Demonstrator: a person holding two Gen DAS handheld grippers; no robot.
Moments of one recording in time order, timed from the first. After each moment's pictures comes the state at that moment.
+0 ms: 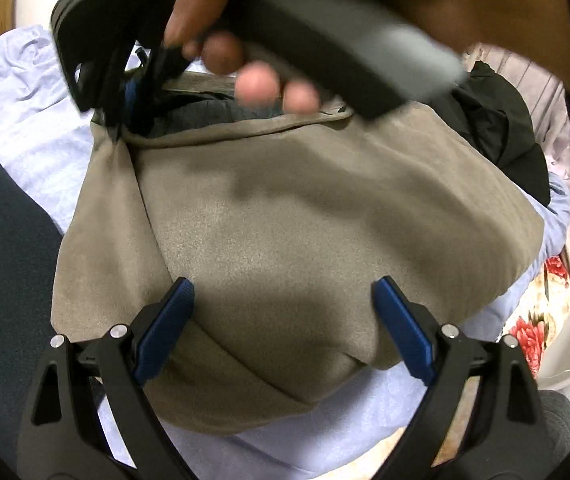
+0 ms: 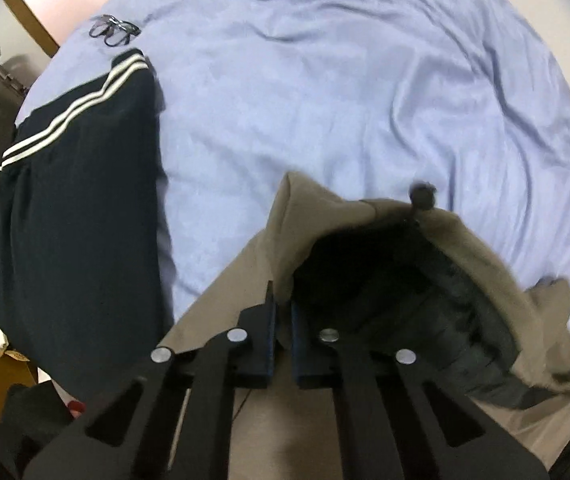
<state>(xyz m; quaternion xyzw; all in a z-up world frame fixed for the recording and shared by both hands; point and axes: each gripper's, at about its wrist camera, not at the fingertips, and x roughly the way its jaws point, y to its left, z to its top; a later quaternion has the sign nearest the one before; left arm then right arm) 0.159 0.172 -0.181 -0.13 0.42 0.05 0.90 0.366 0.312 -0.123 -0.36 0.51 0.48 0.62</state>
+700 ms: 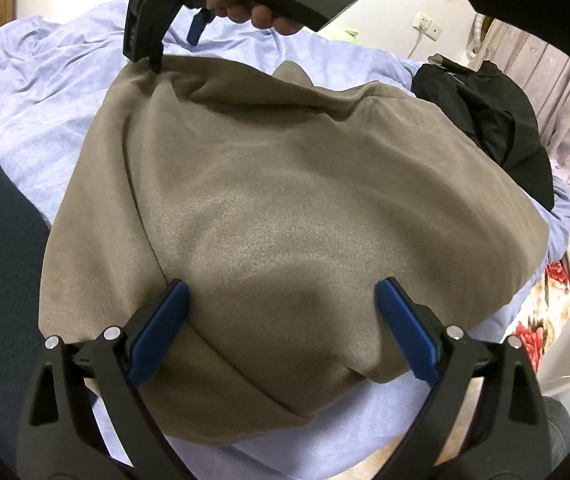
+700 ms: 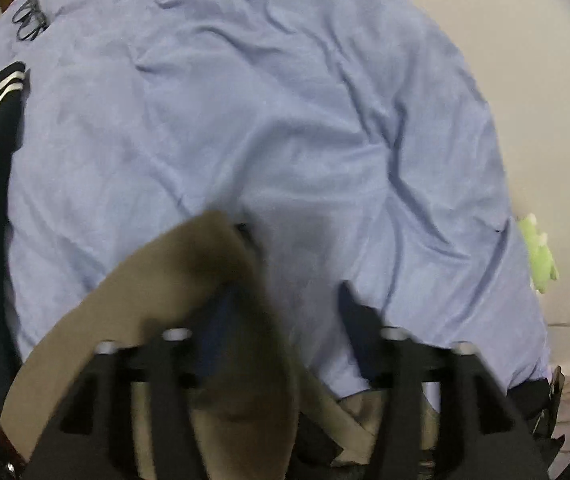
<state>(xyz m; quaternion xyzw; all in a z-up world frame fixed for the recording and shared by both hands) 0.171 0.169 -0.185 -0.14 0.44 0.05 0.89 0.449 0.349 -0.120 -0.47 0.41 0.39 0.68</state>
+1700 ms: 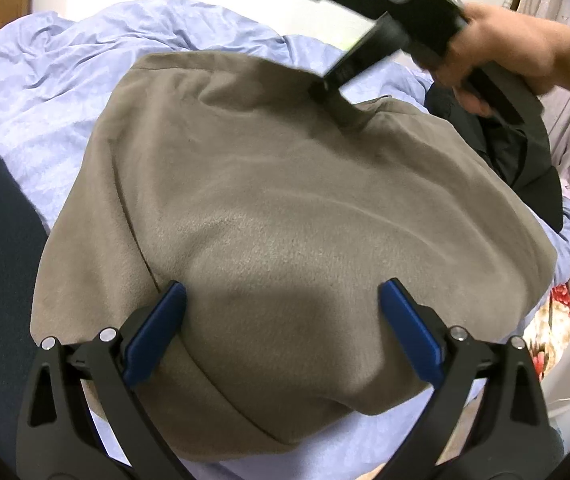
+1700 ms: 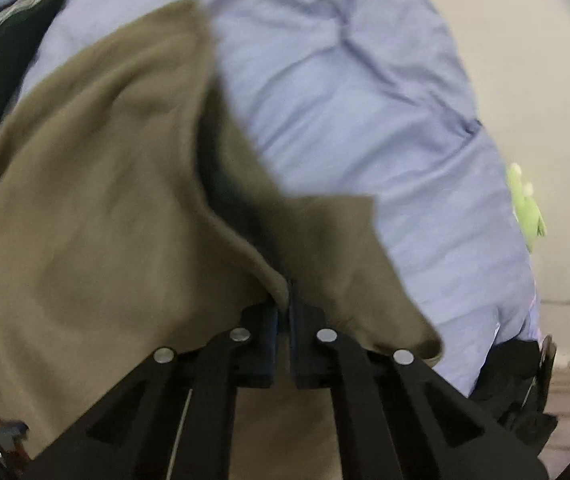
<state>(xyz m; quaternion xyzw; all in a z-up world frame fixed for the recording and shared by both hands) 0.181 0.167 -0.185 -0.15 0.42 0.08 0.89 0.475 0.210 -0.121 -0.51 0.40 0.37 0.66</state>
